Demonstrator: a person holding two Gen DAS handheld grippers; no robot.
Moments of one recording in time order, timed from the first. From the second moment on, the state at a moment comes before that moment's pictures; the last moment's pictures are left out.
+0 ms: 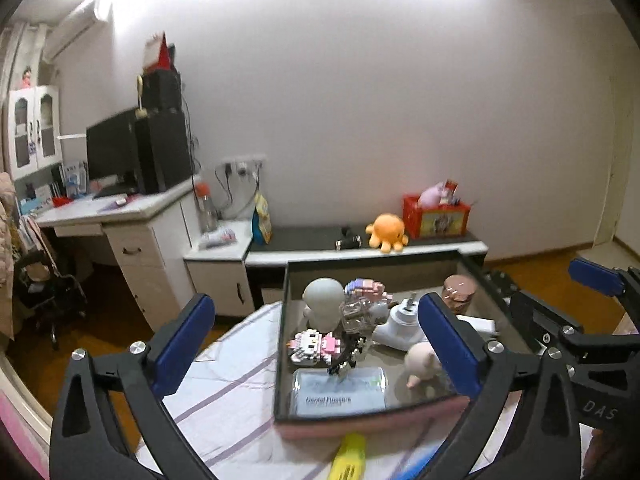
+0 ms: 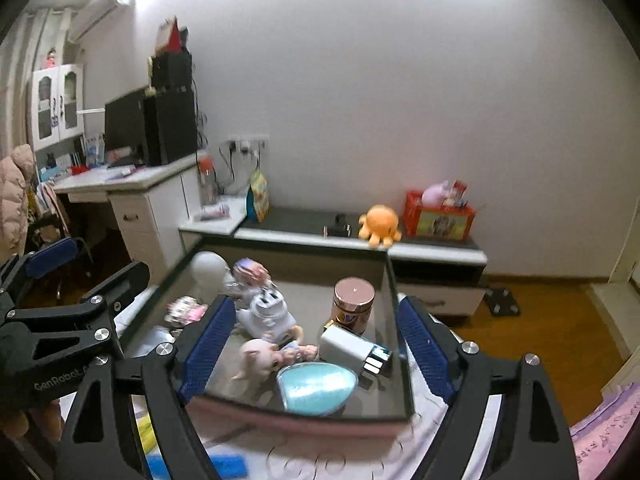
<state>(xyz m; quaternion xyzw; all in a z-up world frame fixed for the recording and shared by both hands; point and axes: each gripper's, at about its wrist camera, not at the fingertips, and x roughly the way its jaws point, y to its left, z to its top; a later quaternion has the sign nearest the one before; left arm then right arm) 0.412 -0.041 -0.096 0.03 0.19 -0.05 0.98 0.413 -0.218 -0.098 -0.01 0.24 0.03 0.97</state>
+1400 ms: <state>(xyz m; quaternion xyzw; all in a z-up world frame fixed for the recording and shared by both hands) 0.331 0.000 -0.199 0.02 0.35 -0.06 0.94 0.296 -0.187 -0.181 0.01 0.31 0.00 0.95</state>
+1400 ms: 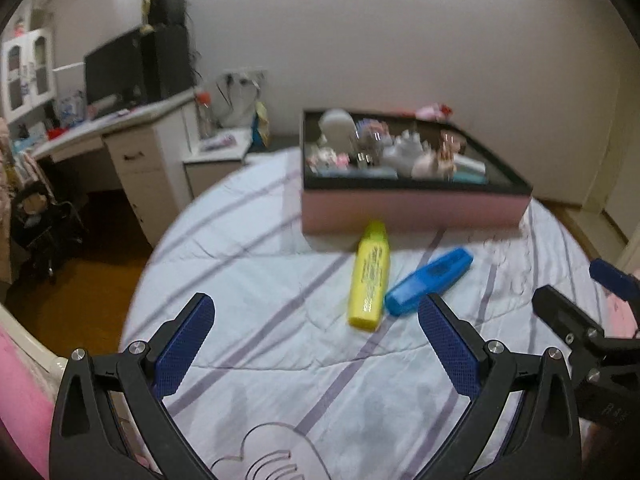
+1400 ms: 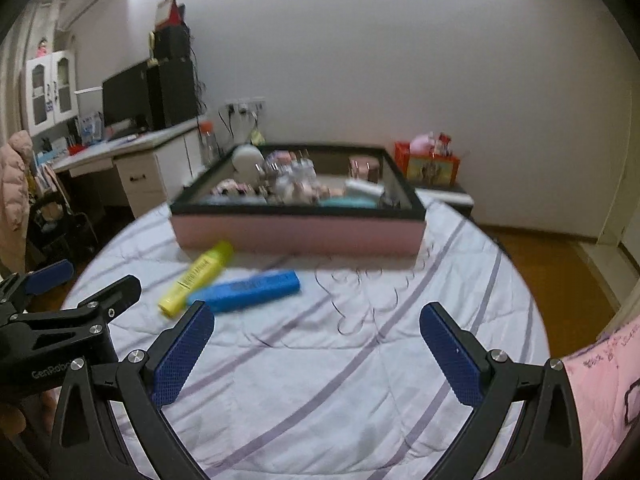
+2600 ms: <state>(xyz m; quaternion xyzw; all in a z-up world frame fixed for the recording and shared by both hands) 0.375 -0.030 -0.221 0.05 0.42 -0.09 0.90 0.360 -0.211 -0.210 0.06 0.39 0.00 0.92</state>
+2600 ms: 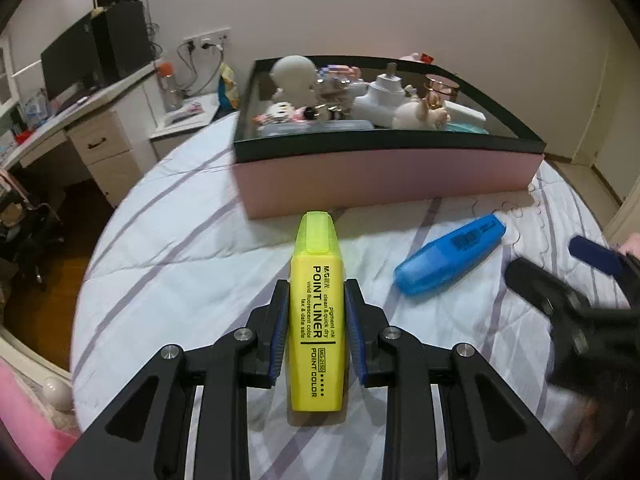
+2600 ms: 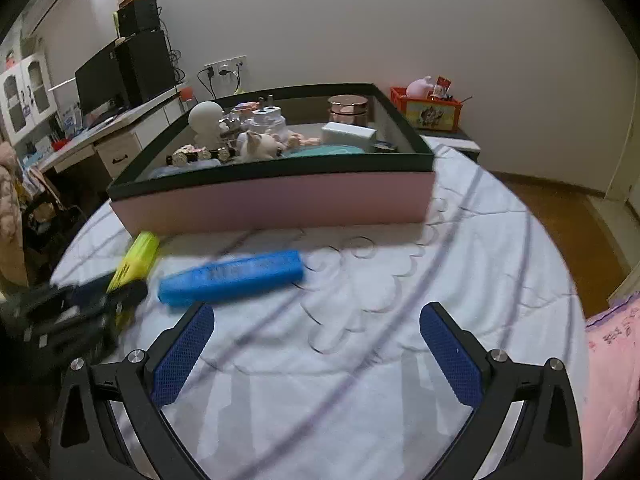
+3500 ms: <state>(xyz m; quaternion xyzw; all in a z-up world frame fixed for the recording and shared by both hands) 0.355 -0.013 -0.218 0.04 0.42 -0.12 0.90 0.377 -0.171 -0.225 0.01 0.44 0.06 0.90</state>
